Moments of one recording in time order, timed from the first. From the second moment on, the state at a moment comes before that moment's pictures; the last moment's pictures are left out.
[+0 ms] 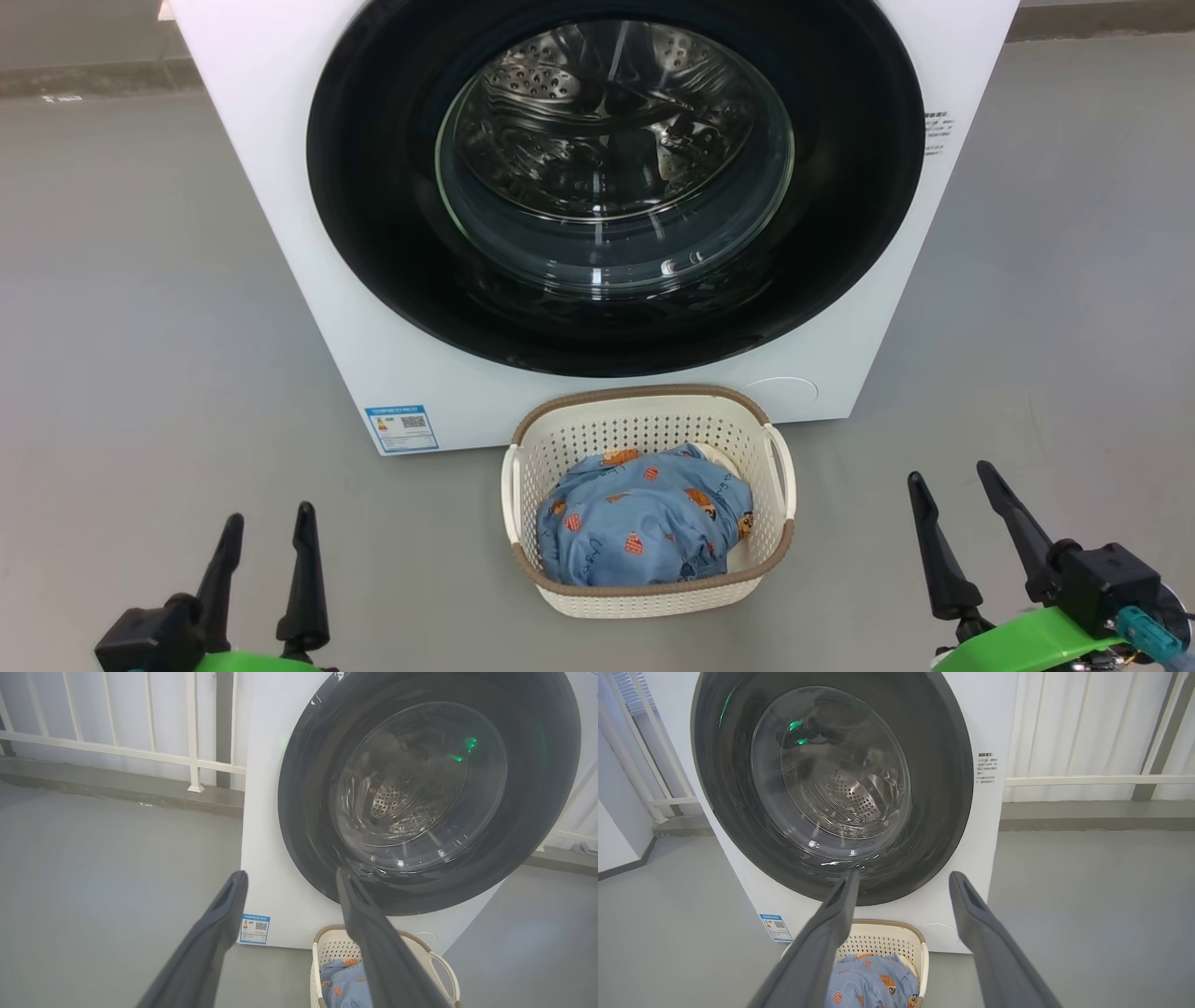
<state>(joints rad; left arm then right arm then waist) 0.00 0.03 0.01 0.17 -0.32 -0.13 -0.25 0.00 -0.10 -0.03 0.13 0.20 0.13 -0.25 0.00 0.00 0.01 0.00</state>
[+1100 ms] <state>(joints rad) 0.00 0.03 0.01 0.16 -0.29 -0.13 -0.25 0.00 -0.10 -0.04 0.15 0.17 0.13 -0.25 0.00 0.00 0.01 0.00</state>
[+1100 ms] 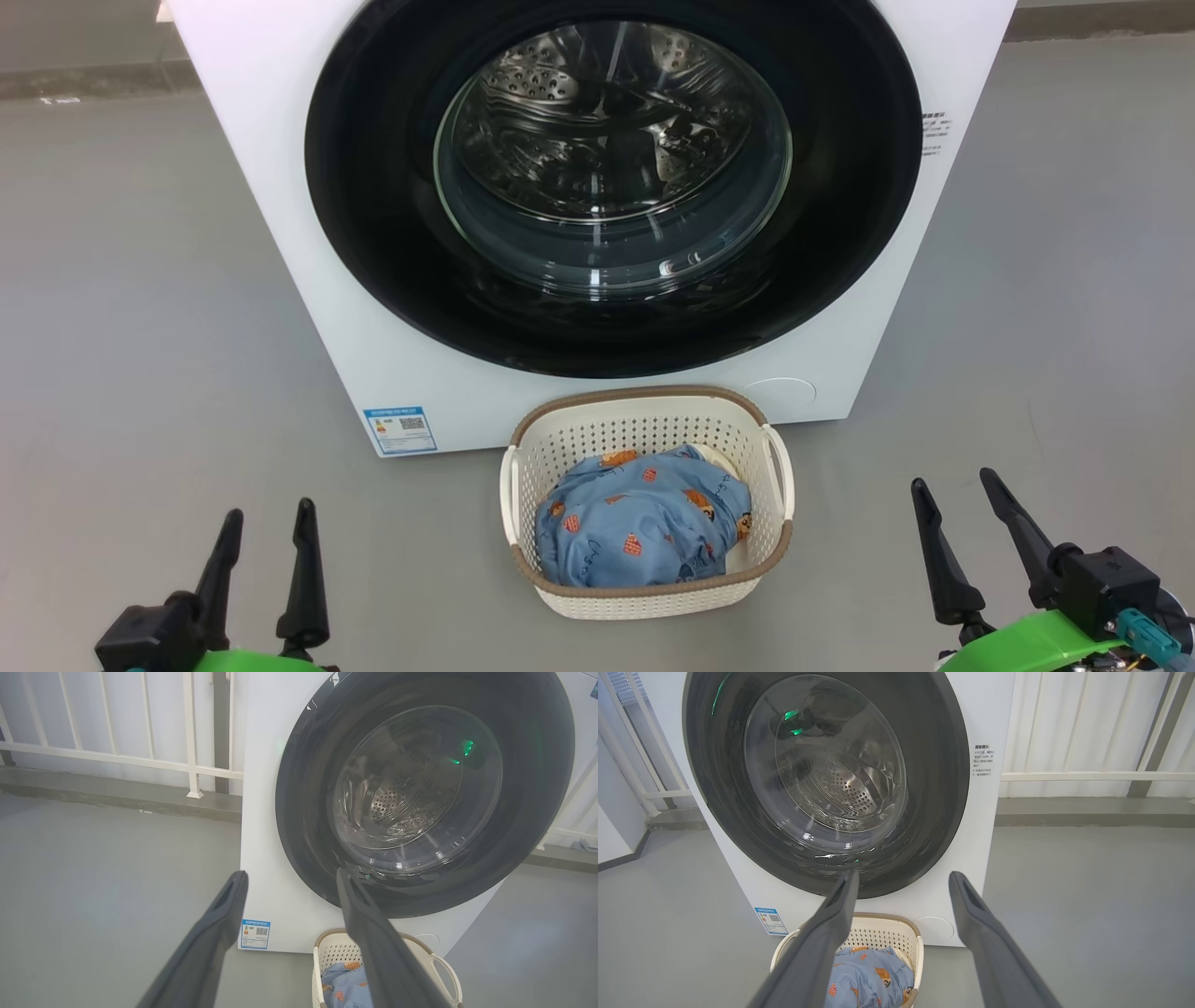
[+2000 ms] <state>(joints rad) 0.00 0.04 0.01 0.15 -0.29 -0.13 -0.25 0.00 -0.10 -0.04 0.15 0.17 0.13 -0.25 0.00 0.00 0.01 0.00</state>
